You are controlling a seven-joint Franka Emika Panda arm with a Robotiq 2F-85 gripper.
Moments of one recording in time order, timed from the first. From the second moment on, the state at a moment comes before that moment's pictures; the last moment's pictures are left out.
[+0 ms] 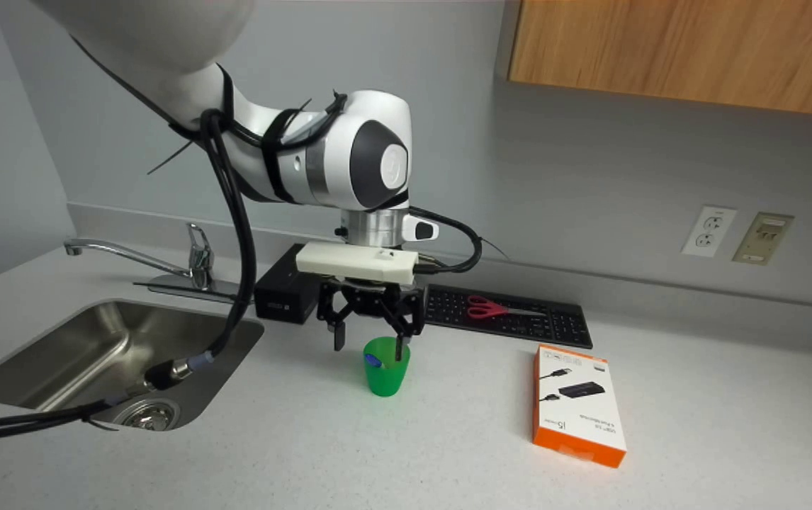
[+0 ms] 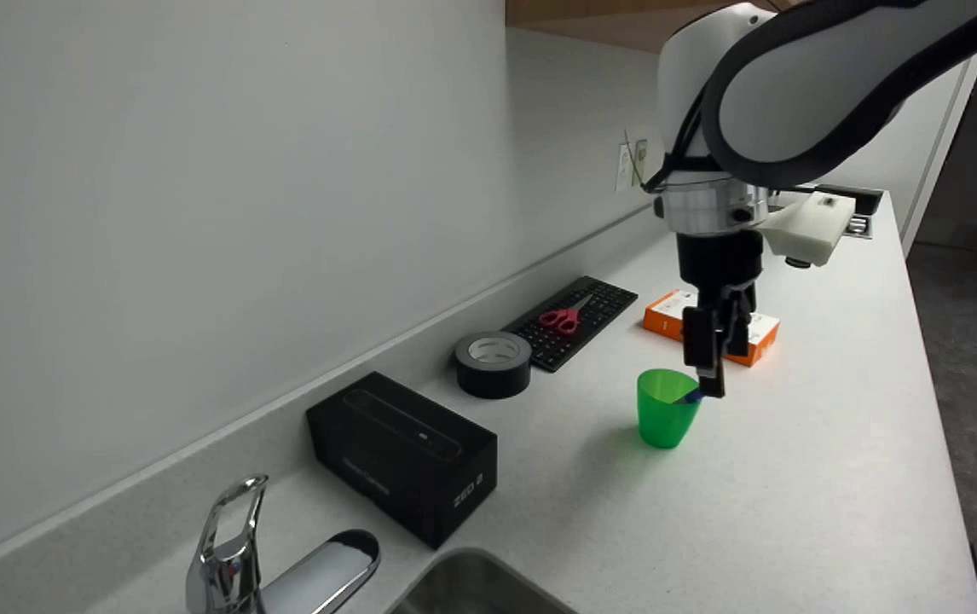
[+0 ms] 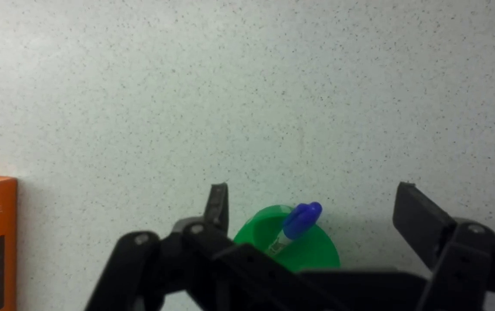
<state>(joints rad) -0.10 0.14 -0.14 -2.10 -0.10 2.03 -0.08</state>
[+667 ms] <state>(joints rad) -0.10 0.21 -0.13 -2.09 -0.09 2.04 -0.09</state>
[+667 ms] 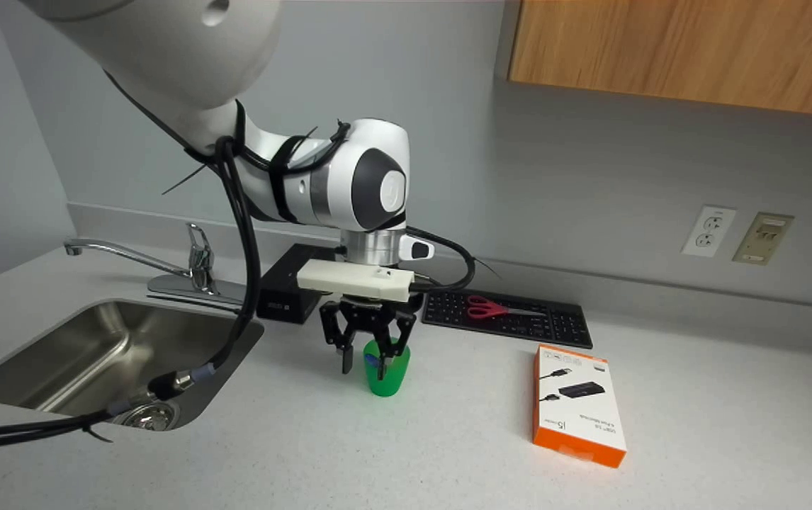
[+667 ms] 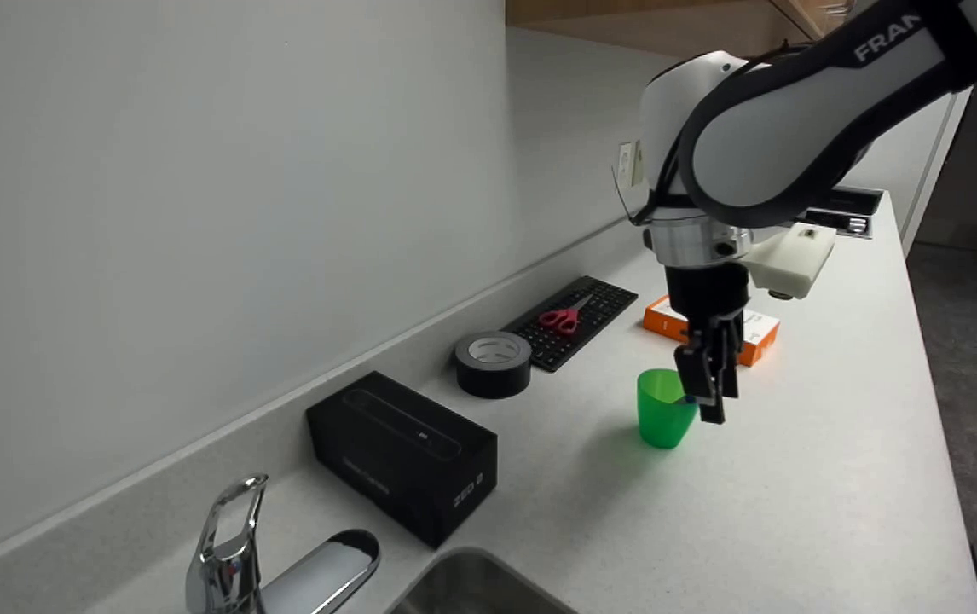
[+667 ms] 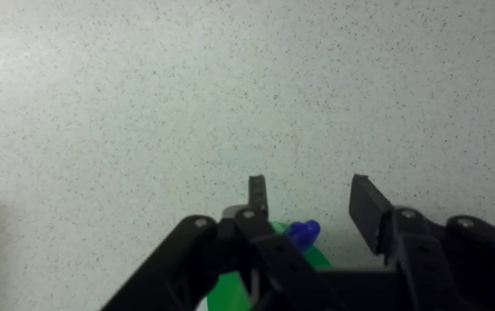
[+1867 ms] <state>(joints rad) -0.11 0.09 -0.12 -2.09 -0.07 2.04 -0.12</state>
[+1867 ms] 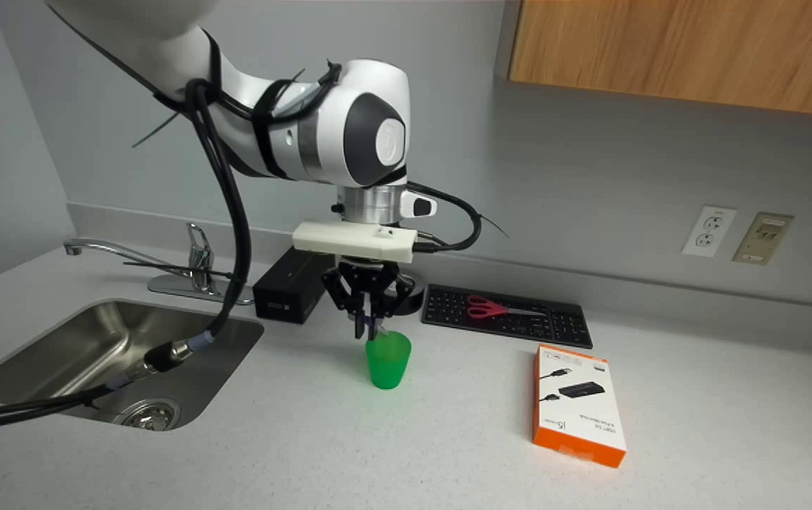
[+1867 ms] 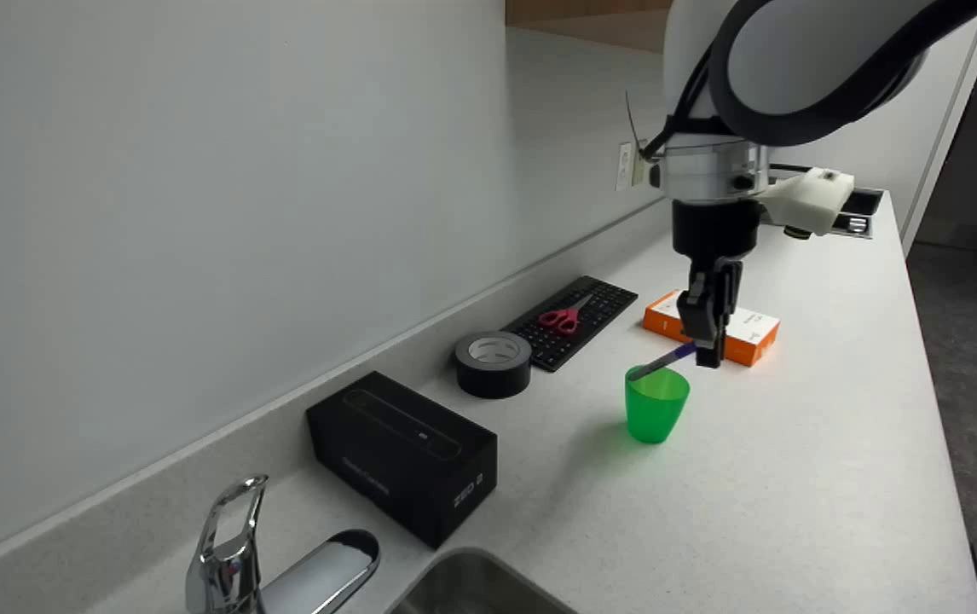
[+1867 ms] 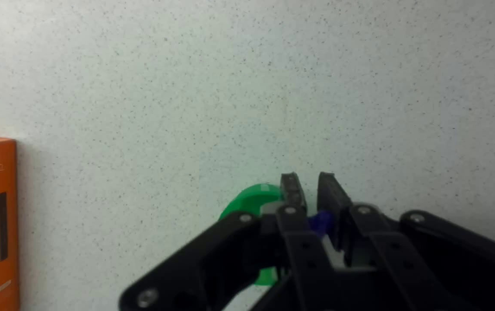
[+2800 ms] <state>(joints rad) -0.05 0.15 -0.03 -2.19 -0.13 2.21 -0.13</state>
